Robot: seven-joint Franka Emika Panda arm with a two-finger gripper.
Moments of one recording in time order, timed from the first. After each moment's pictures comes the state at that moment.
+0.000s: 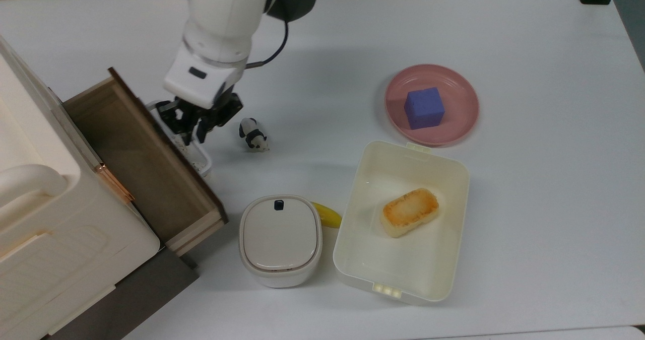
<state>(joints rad) 0.19 0.35 -0.28 -1.64 -0.31 2.19 -0.39</state>
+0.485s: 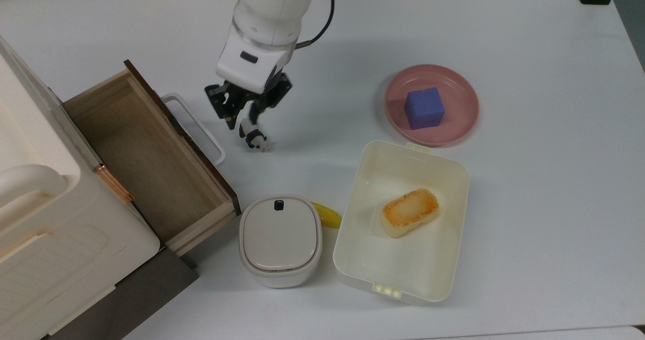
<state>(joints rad) 0.25 0.29 -0.23 -1.64 -0.25 2.05 -0.32</state>
